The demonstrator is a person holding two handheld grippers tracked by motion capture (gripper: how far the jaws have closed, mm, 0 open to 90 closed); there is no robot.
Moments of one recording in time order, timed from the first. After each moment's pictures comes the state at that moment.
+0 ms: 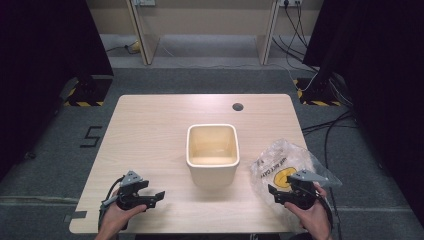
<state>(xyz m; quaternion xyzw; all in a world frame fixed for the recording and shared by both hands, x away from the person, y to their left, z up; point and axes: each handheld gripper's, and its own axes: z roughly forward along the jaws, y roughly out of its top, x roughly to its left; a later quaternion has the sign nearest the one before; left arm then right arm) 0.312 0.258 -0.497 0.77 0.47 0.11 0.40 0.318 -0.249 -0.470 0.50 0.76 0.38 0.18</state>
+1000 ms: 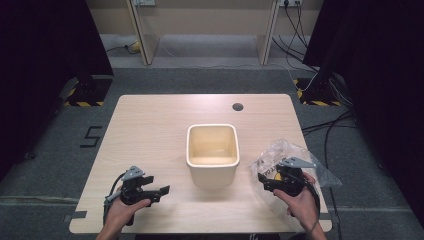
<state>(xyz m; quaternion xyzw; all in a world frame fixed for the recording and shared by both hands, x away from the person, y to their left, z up) 0.327 0.244 -0.480 0.75 0.48 0.10 0.44 0.346 -0.216 -0.449 0.50 0.76 0.39 0.17</state>
